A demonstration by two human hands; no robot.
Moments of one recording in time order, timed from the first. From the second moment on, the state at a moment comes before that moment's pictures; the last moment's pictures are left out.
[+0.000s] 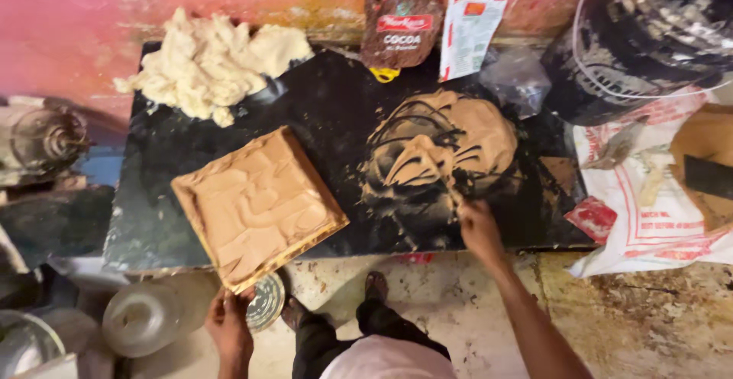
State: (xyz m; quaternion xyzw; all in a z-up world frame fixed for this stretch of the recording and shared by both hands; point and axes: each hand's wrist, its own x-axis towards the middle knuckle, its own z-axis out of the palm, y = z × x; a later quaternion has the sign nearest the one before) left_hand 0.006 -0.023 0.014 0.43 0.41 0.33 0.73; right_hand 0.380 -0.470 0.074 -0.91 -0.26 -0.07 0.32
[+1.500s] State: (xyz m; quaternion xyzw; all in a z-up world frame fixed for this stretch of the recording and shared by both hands) left_hand -0.160 0.065 -0.052 0.32 0.51 0.30 0.74; right_hand 0.207 0.043 0.308 -0.62 -0.73 -0.09 -0.27
